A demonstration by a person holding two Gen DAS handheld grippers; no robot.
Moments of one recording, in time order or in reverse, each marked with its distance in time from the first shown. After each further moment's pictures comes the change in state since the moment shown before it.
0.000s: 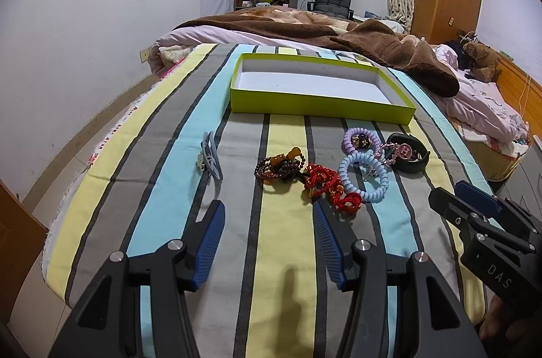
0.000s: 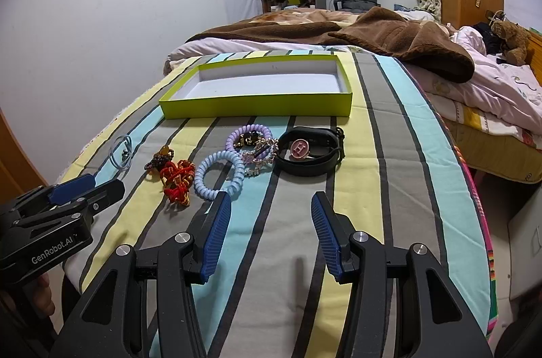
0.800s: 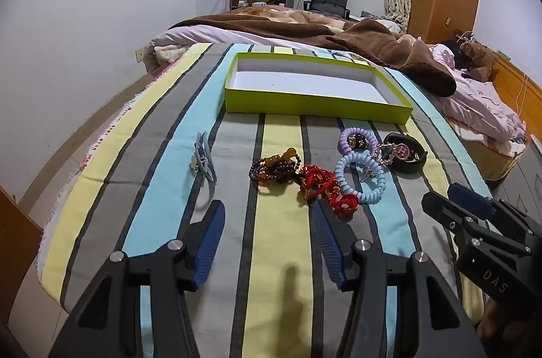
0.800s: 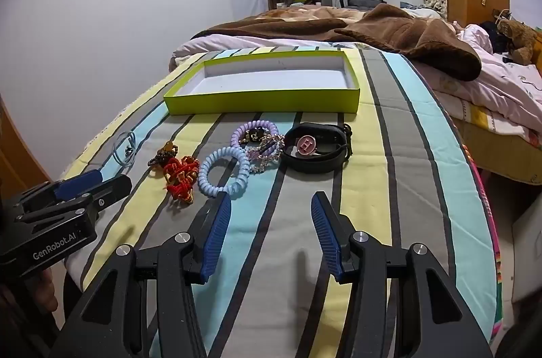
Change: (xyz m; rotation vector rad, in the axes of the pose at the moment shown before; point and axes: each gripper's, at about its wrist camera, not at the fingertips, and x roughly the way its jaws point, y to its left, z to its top) left arm 0.003 -0.002 -0.002 0.003 -0.004 -0.012; right arm 0.005 0.001 -0.001 -0.007 0.006 0.026
